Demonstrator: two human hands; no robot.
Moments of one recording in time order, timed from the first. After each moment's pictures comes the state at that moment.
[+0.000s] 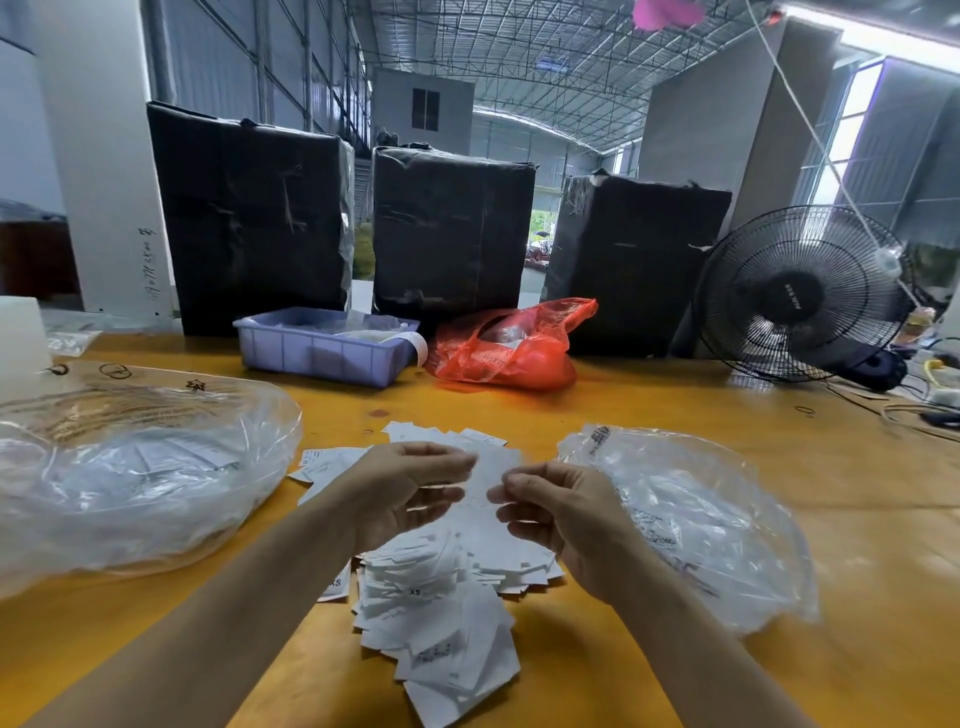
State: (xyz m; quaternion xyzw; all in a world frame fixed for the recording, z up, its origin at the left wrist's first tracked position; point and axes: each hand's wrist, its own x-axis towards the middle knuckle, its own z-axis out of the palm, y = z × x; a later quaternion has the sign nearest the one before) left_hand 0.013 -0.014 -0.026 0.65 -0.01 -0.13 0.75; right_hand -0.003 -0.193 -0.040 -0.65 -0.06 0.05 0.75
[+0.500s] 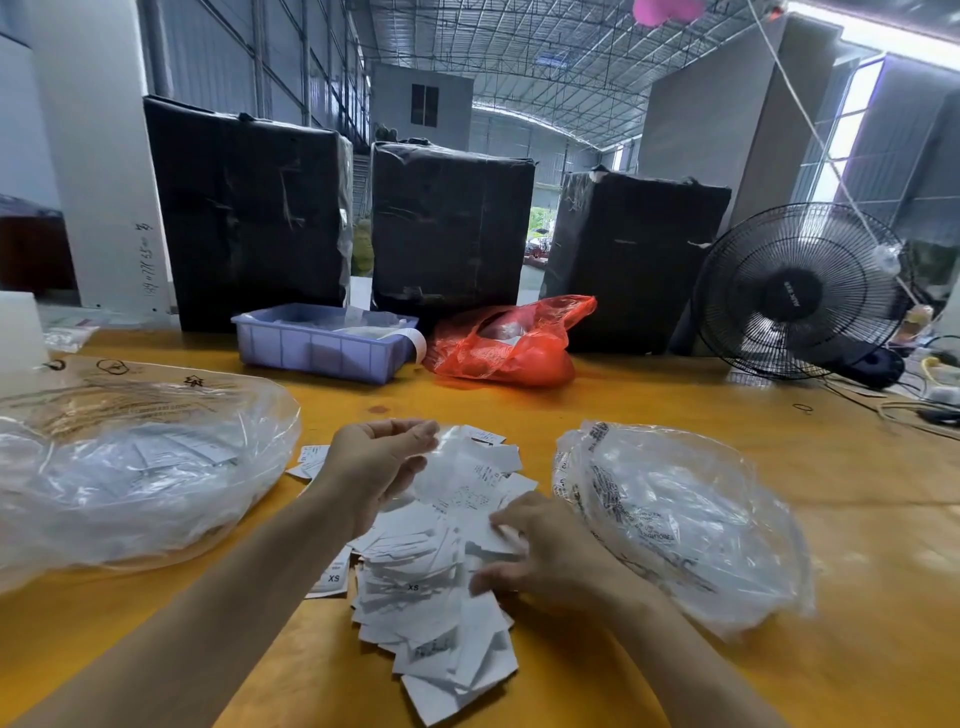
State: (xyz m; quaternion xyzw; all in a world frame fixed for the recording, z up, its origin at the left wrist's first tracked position) left_hand 0.022 -0.010 -0.027 0.60 0.07 0.03 0.80; right_hand 0.007 -0.197 -0.067 -0.96 -0.18 -0.01 0.21
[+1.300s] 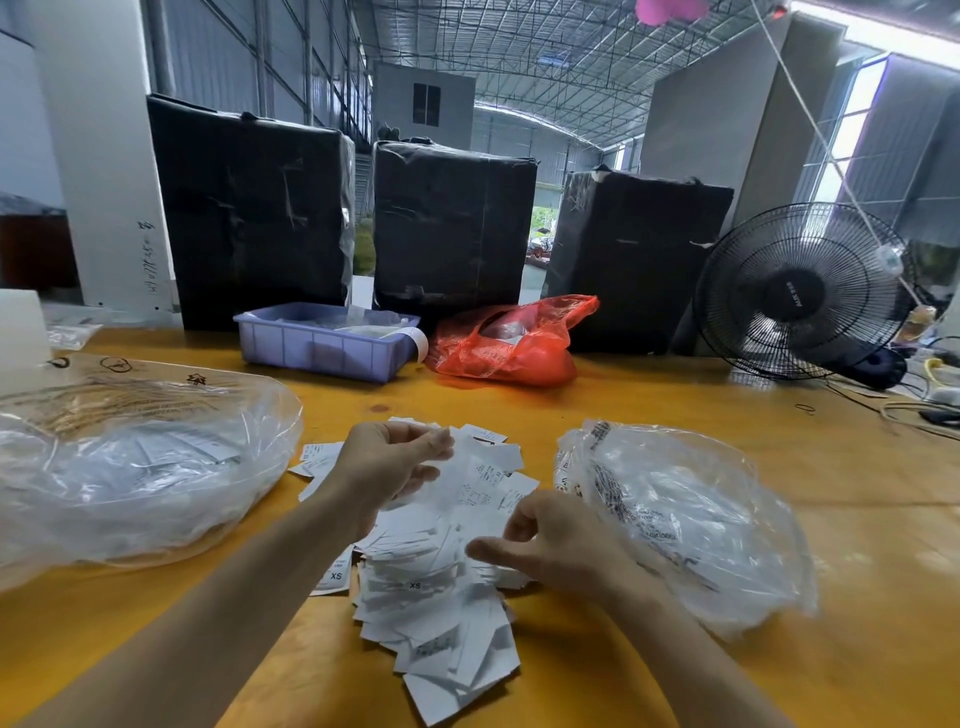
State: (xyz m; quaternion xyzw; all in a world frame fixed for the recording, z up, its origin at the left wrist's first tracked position) left_hand 0.018 -0.012 -0.028 0.71 0.02 0.03 0.71; right_hand 0.004 -0.196 -0.060 -0.95 -0.17 -0.04 0.26
